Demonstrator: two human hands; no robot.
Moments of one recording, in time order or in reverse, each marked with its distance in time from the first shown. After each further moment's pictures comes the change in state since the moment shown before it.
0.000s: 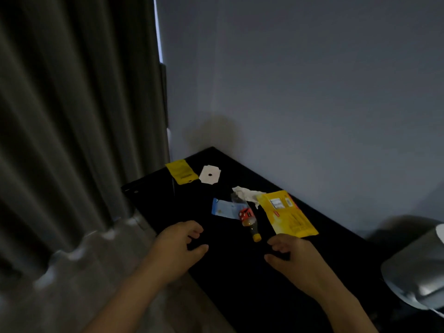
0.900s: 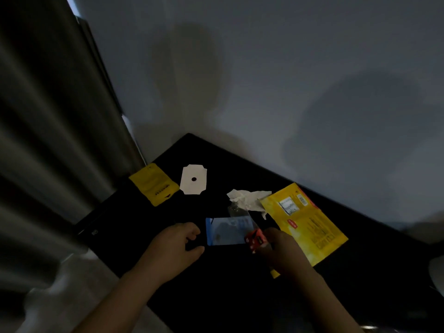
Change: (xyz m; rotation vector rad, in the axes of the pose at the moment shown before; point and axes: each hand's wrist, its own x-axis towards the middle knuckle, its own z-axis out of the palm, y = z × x) left_hand 0.256 -0.074 0.016 0.111 -0.365 -0.046; right_hand 0.245 0.069 0.066 0.070 -0.067 0.354
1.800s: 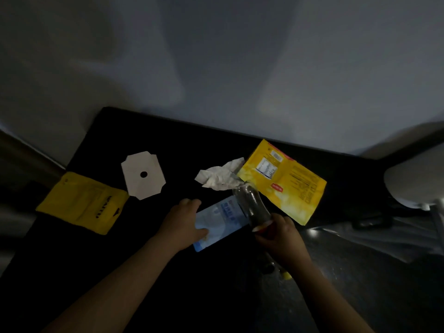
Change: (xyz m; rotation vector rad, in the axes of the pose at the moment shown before) left_hand 0.200 -0.053 0.049 0.226 -0.569 0.182; right_hand 0.033 0.033 0.075 0.045 0.370 0.481
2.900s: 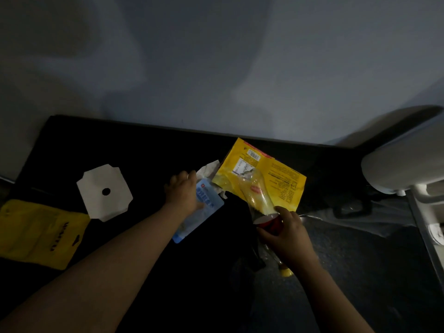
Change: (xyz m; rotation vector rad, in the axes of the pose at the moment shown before) left_hand 0.134 0.039 0.006 0.464 0.172 -0.016; right_hand 0.014 0.024 -0.038 0.112 0.146 0.084
